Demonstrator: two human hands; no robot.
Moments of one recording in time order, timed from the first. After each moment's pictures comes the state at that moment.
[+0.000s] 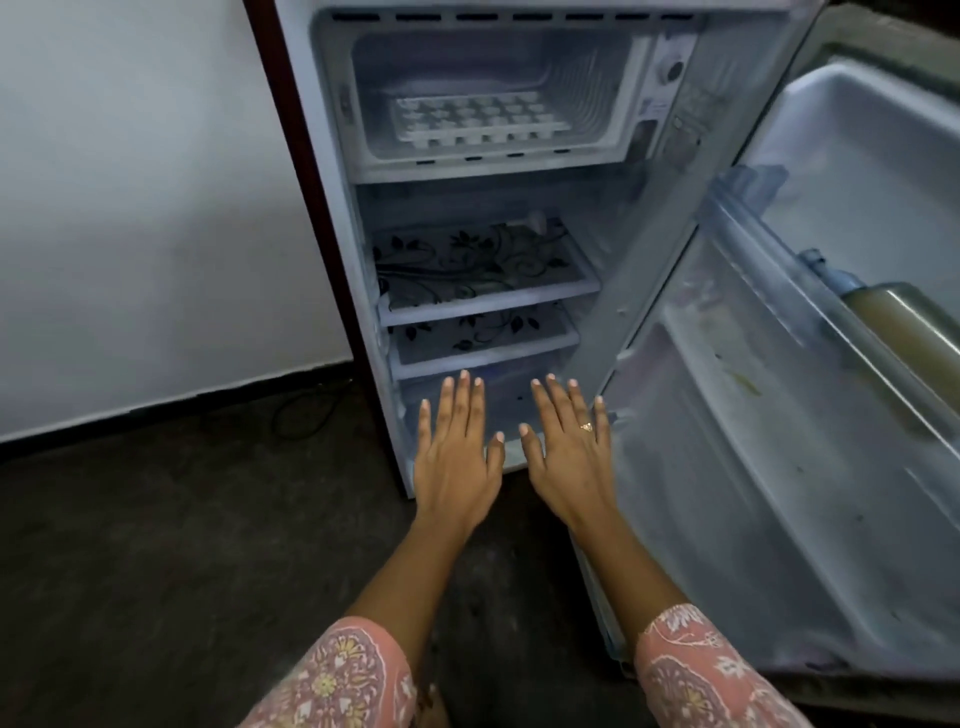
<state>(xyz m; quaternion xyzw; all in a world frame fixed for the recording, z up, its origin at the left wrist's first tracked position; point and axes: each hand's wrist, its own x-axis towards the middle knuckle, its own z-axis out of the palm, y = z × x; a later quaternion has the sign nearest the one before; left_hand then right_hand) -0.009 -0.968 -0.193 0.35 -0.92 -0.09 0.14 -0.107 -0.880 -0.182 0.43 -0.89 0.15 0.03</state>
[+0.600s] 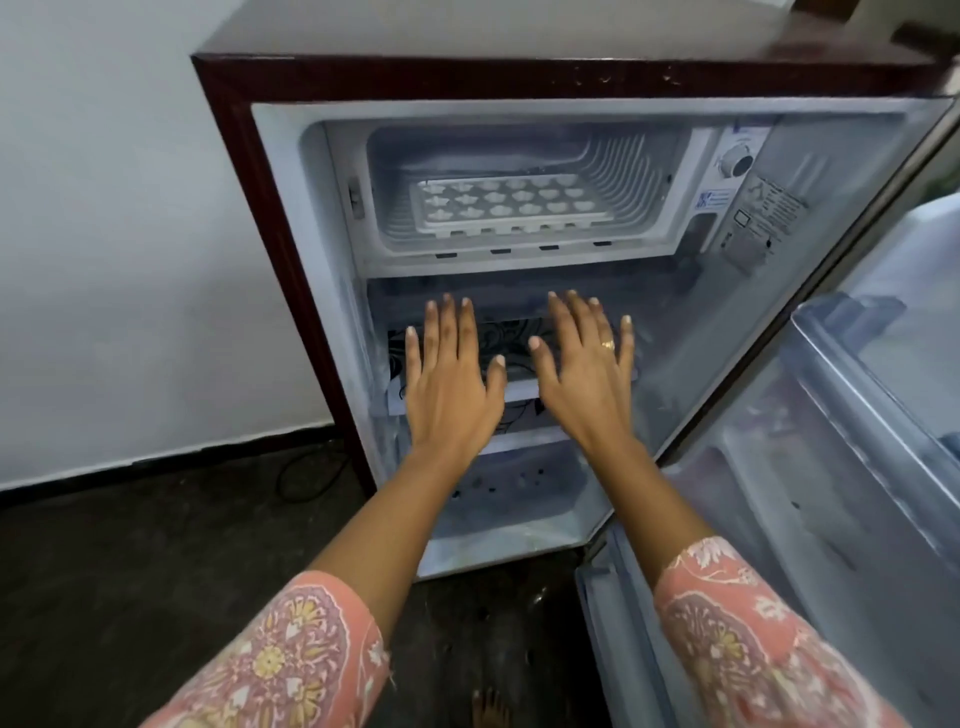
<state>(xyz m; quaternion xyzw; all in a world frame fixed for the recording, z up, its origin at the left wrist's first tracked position) -0.125 -1.118 -0.110 0.40 -0.89 -0.09 0.22 -0.239 -1.046 -0.109 0.45 -0.85 0.25 0.13</state>
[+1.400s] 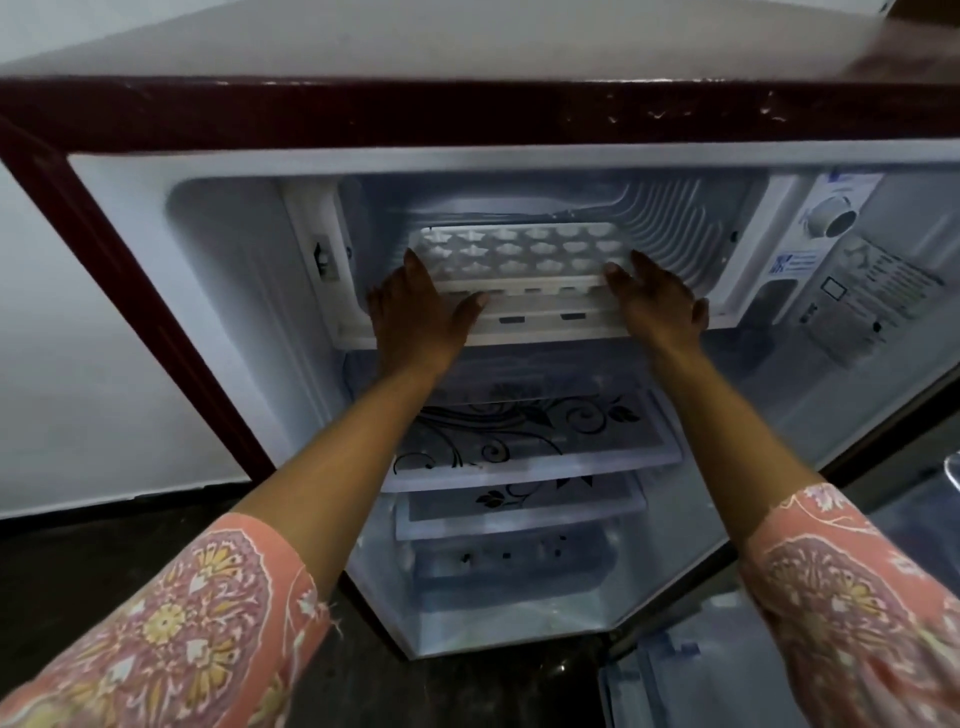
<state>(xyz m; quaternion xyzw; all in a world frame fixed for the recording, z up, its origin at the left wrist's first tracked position) -0.208 -1.256 -0.073 0.49 -0.82 -0.19 0.22 -0.392 -1.153 -0.066 0.32 -0.88 0.34 -0.09</state>
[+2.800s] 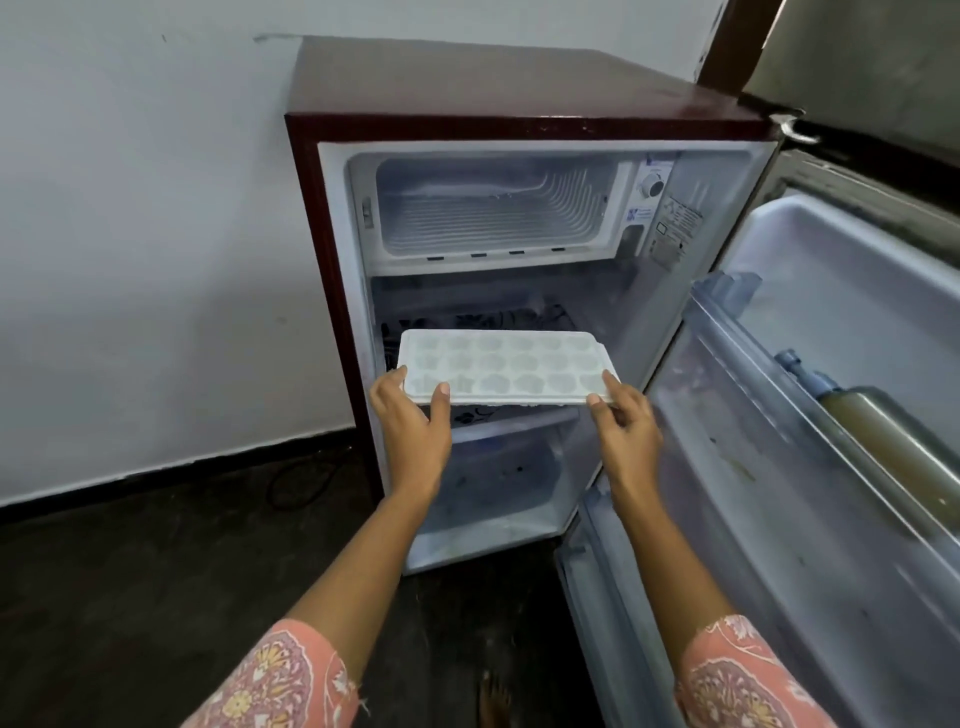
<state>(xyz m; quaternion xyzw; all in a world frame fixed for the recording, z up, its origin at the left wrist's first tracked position) -0.038 -1.036 -0.092 0.44 -0.67 -0.44 0.41 -0.176 -0.912 -0.100 0.20 -0.76 0.62 -0.08</state>
